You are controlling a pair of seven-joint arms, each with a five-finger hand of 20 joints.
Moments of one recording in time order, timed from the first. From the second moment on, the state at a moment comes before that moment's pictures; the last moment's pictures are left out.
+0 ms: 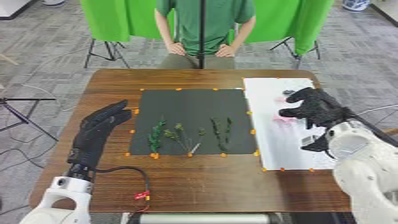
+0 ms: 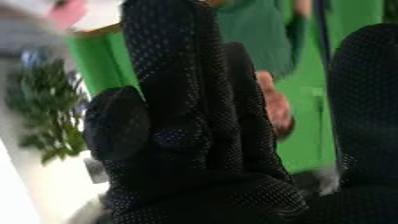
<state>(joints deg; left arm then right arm) 122.5 -72.6 -98.6 -121.9 68.2 -4.8 9.6 -100.9 -59.7 93.3 -119.0 -136.7 -19.4 15.6</state>
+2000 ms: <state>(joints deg) 124.6 -71.5 -106.7 -120.6 64.3 1.5 11.3 -87.5 -60.1 74.6 -113.9 -142.1 -6.1 15.2</state>
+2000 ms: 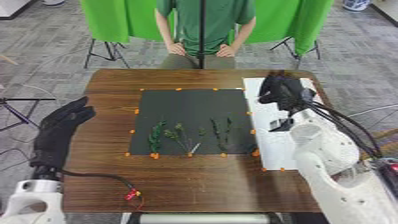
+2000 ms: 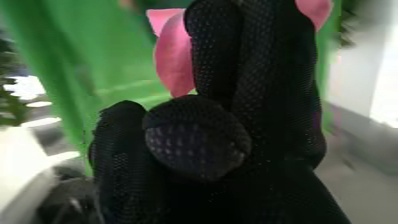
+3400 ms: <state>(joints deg) 122.6 -70.9 -101.0 -115.8 60.2 5.2 15.1 -71.0 -95.5 54.1 -81.6 -168.0 -13.1 -9.7</state>
